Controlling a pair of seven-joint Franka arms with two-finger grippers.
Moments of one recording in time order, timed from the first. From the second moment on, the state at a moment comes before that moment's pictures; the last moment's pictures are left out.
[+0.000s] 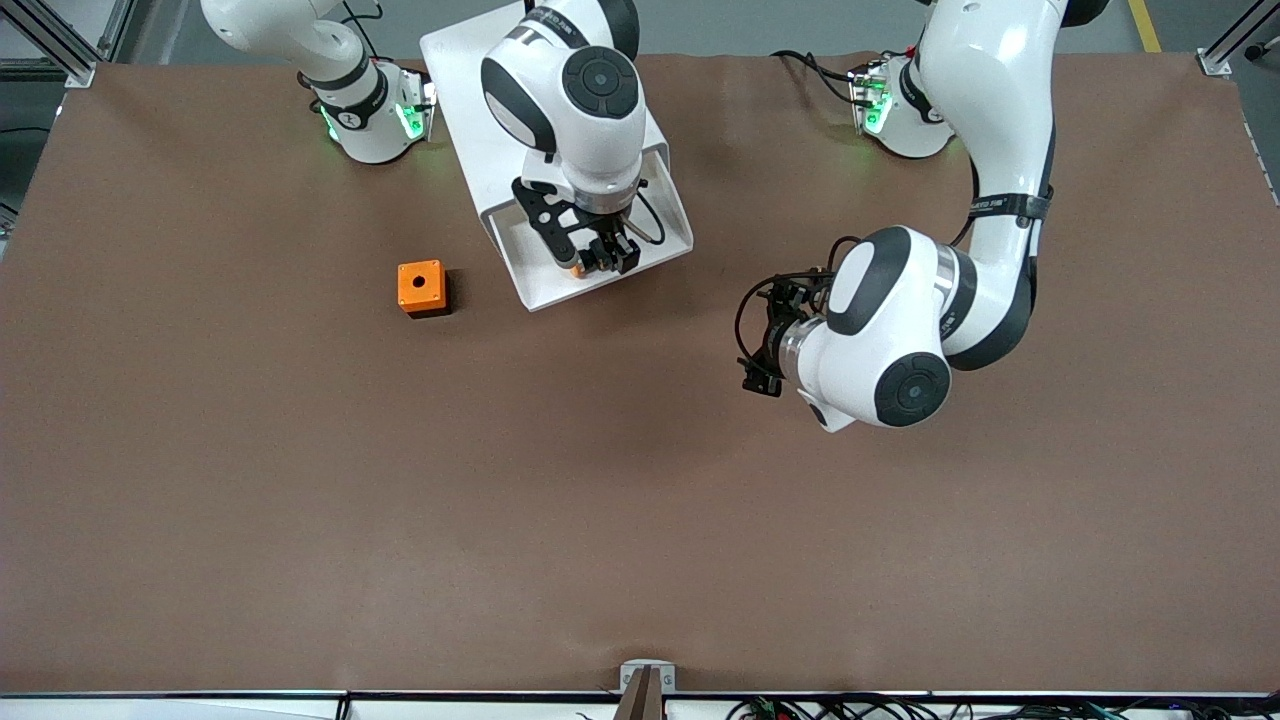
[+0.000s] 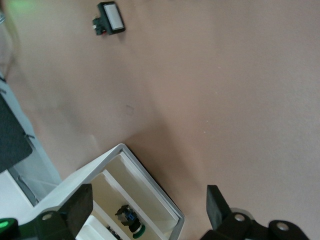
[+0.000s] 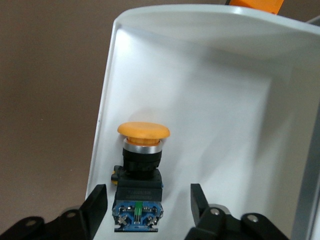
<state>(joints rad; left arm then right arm) -0.59 0.66 0.21 -1.23 -0.55 1.47 -1.64 0.82 0.32 0.04 -1.67 0.02 1.87 1.85</state>
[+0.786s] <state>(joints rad) -0.79 0.62 0.16 -1.30 -0.36 1.66 -1.19 0.63 0.26 0.00 -1.57 0.01 1.68 1.35</state>
